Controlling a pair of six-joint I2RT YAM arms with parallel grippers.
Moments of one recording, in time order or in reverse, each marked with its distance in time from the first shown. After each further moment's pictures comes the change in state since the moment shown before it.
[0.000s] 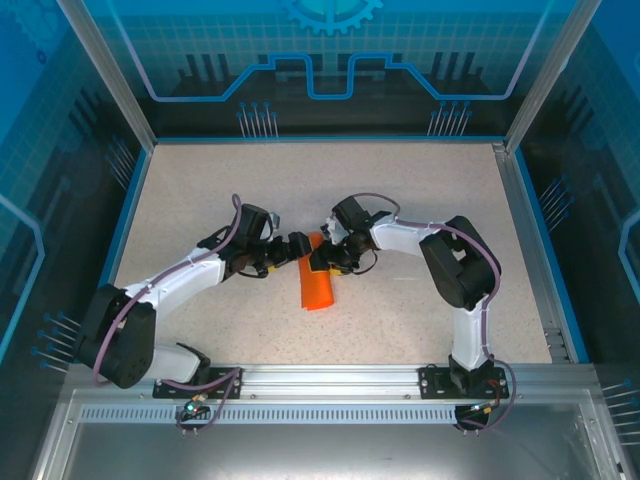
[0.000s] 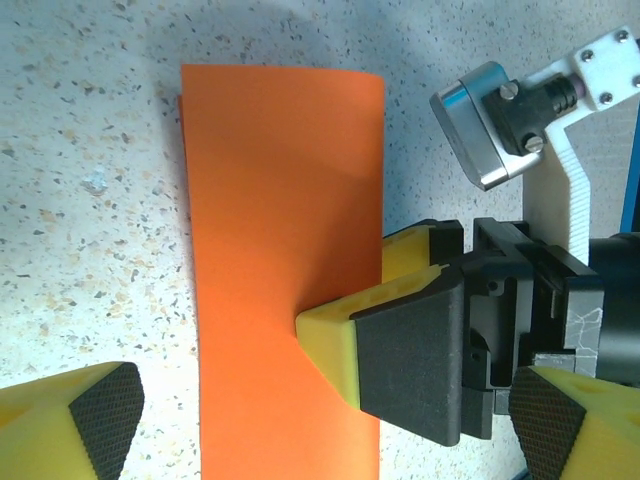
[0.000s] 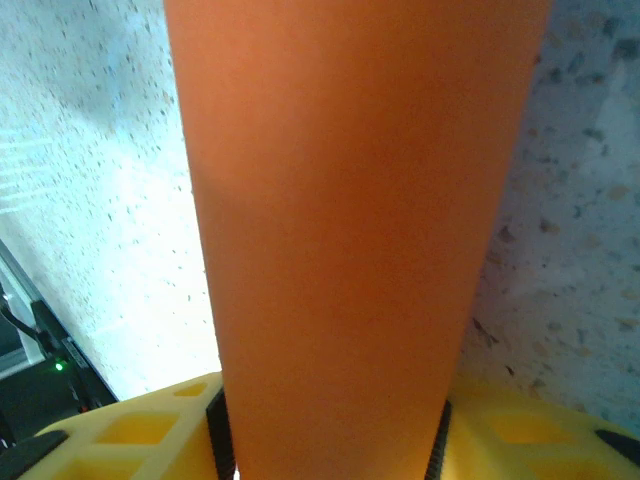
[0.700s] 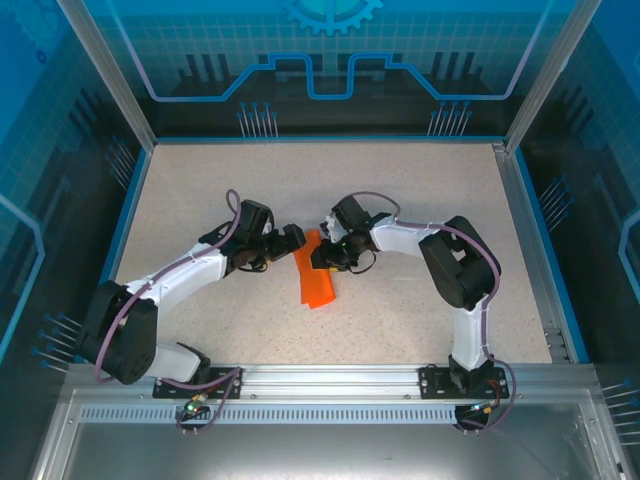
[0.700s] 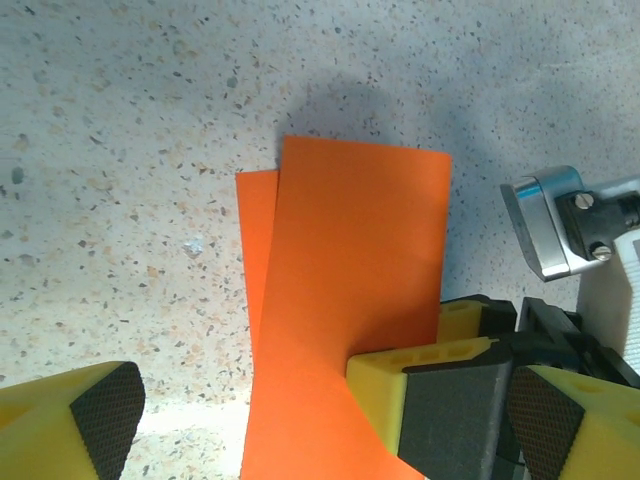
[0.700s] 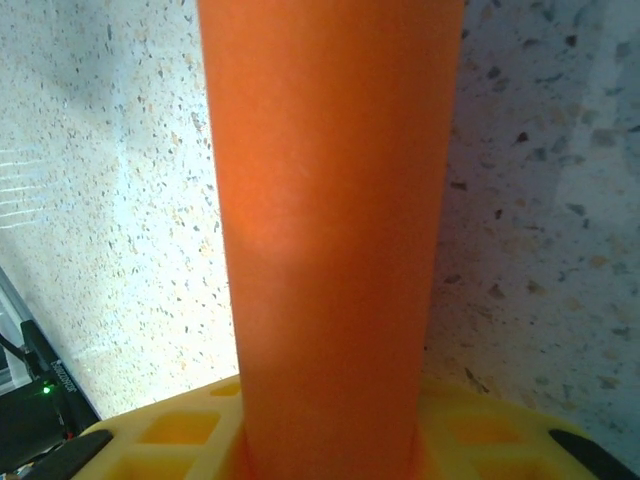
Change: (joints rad) left arm 0.000 0.027 0.054 -0.052 -0.182 -0.063; right arm 0.002 0.000 -0.012 0.061 0.036 -0.005
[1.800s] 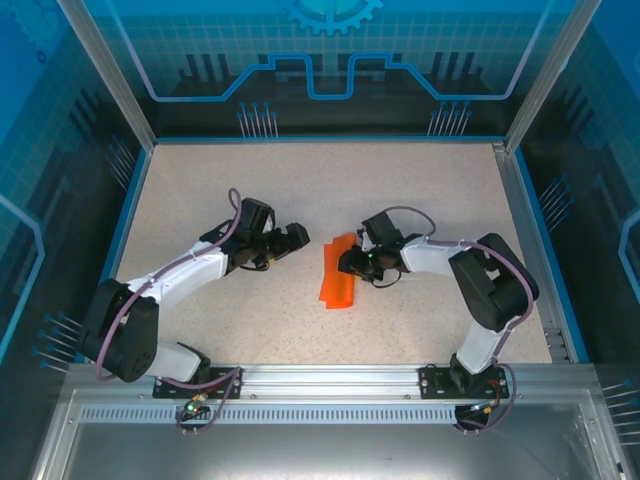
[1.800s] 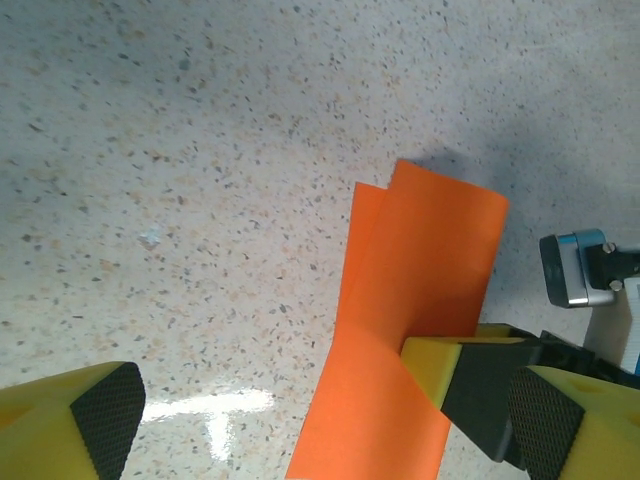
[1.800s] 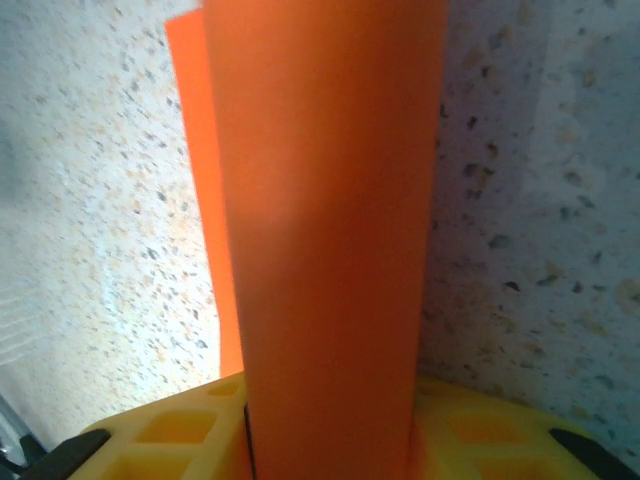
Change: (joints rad) left arm -0.001 0.011 0.004 0.029 0.079 0.000; right arm -0.080 -0.243 -0.374 0.238 0.152 0.267
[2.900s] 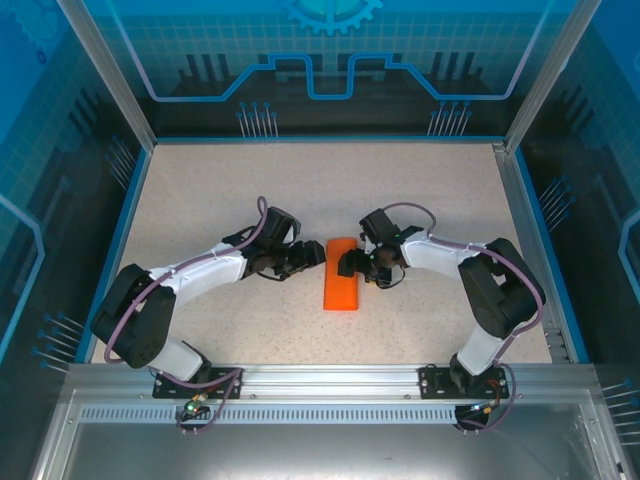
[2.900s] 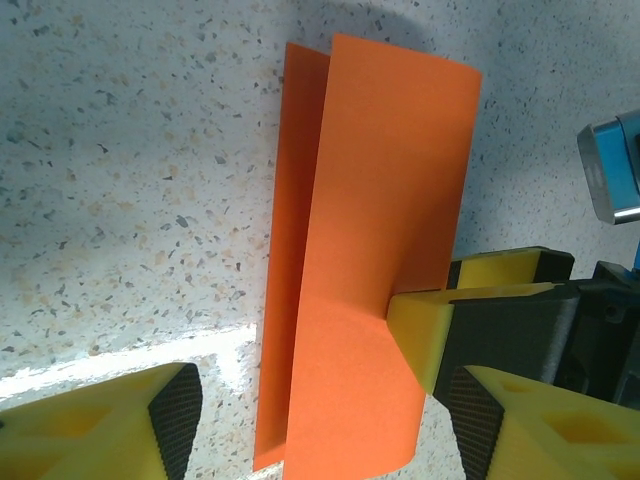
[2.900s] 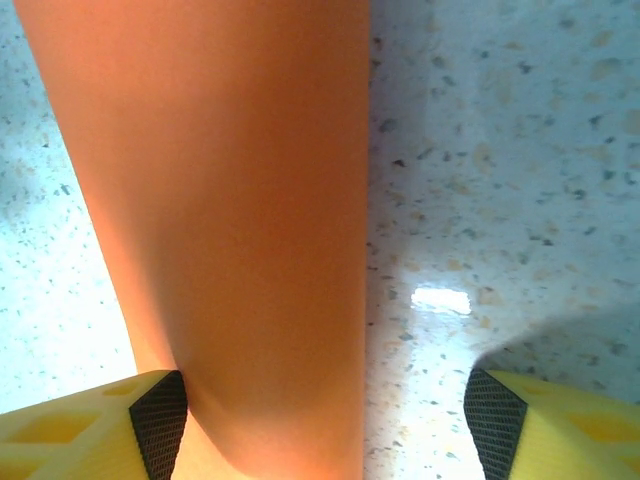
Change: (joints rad) left arm -0.131 0.096 0.017 0.041 0.079 0.000; right arm 0.022 -0.044 0.096 -0.330 0.120 -0.100
